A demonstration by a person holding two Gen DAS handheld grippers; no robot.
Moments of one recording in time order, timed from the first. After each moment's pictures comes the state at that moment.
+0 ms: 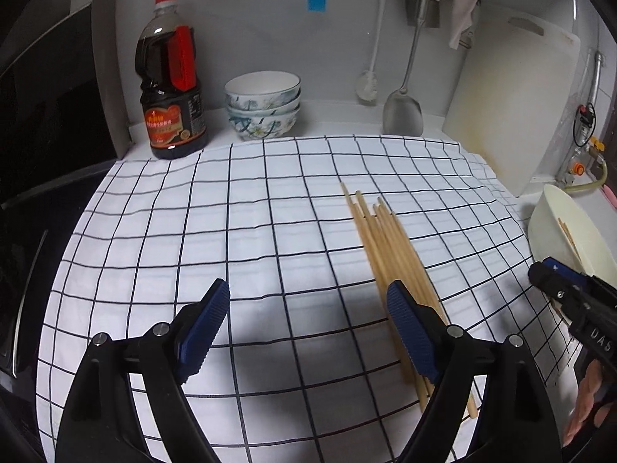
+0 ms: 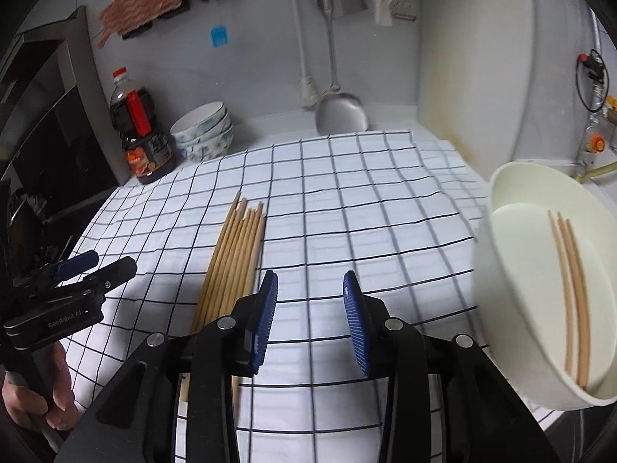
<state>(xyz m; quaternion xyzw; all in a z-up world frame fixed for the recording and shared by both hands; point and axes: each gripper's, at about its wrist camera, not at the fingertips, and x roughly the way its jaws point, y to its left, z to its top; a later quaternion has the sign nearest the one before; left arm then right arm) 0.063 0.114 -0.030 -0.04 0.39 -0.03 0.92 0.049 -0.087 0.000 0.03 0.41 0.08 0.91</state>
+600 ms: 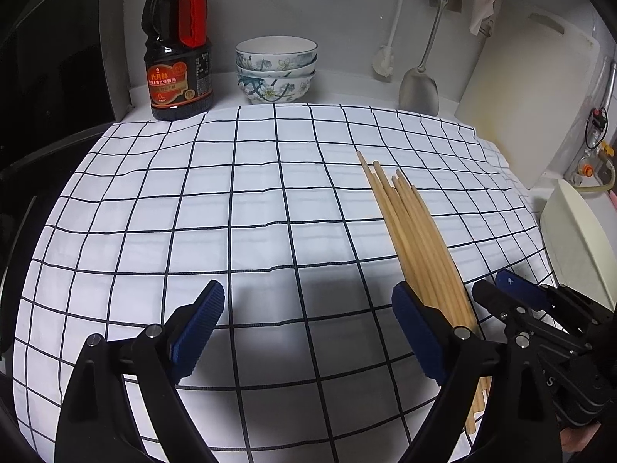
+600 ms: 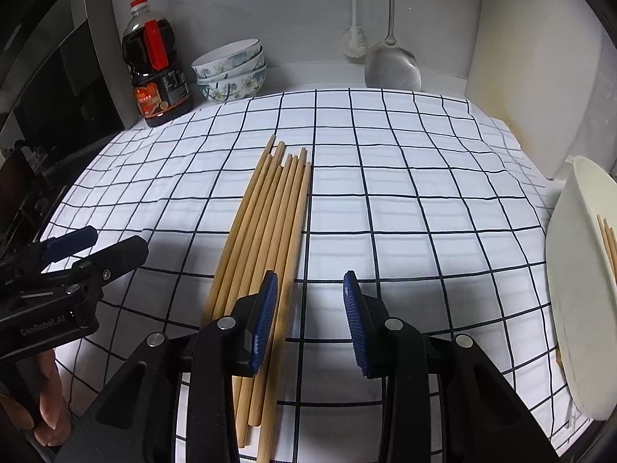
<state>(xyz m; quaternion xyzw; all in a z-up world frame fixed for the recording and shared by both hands) 0.071 0.123 -0.059 -0.06 0.42 -0.02 0.90 0.074 -0.037 -0.048 -0.02 0.46 0.10 0.88</state>
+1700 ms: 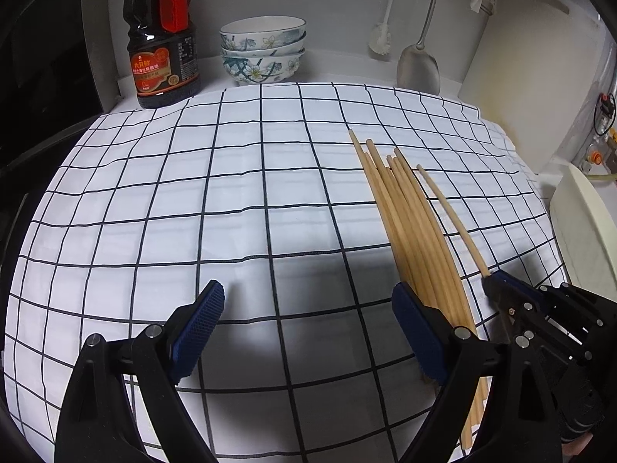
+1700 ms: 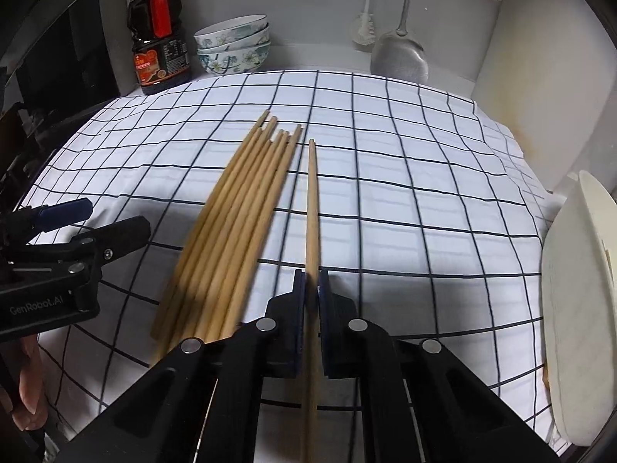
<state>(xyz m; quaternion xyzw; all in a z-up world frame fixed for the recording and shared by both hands) 0.083 0.102 -0.073 -0.05 0.45 -0.02 0.89 0.077 -0.049 -0.062 -0.07 0.47 0.10 0.88</state>
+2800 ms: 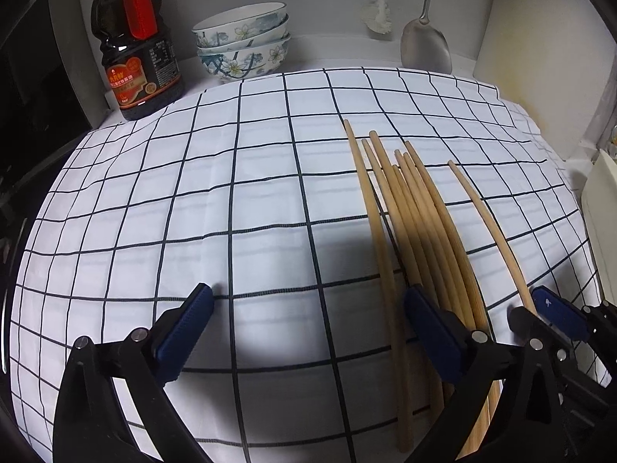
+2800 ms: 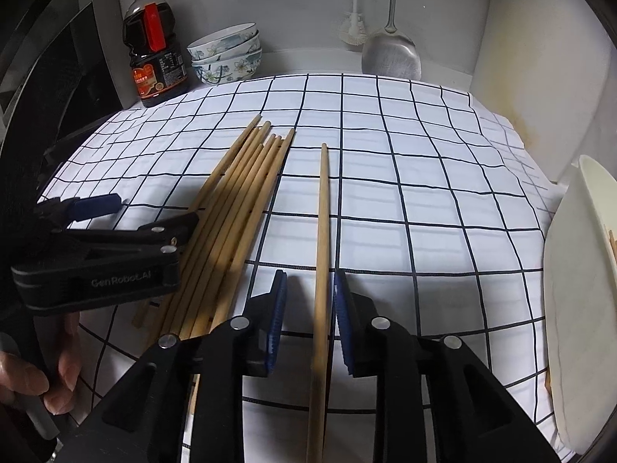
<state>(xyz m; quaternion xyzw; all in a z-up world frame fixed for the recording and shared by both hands) 0.122 0.073 -0.089 0.00 0.47 0.02 0.88 0.079 -0.060 -0.063 -0.05 0.46 0.12 0.88</state>
